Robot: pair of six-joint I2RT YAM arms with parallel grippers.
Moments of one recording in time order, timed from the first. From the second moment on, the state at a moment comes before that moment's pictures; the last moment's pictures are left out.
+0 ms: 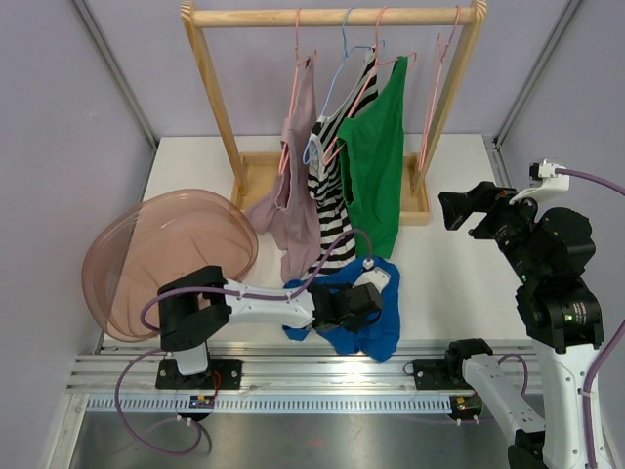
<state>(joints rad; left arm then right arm) -1.31 1.78 1.06 -0.25 -0.27 -0.53 0.12 0.71 1.27 -0.65 -0.11 0.34</state>
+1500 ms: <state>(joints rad) -0.42 1.11 1.64 -1.12 -0.82 -0.39 0.12 0.81 1.34 -0.64 -0.11 0.35</state>
